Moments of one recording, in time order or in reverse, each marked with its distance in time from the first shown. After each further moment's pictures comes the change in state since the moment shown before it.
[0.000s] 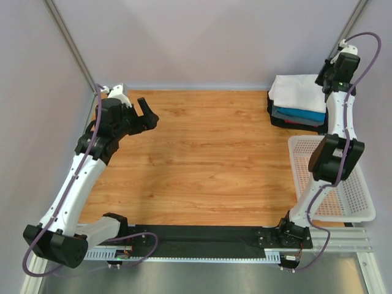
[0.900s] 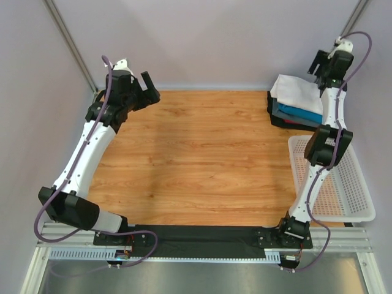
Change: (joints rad) left arm 0.000 0.346 0.356 -0.046 -0.137 -0.061; right arm -0.017 0.503 0.461 0.130 0.037 -0.032
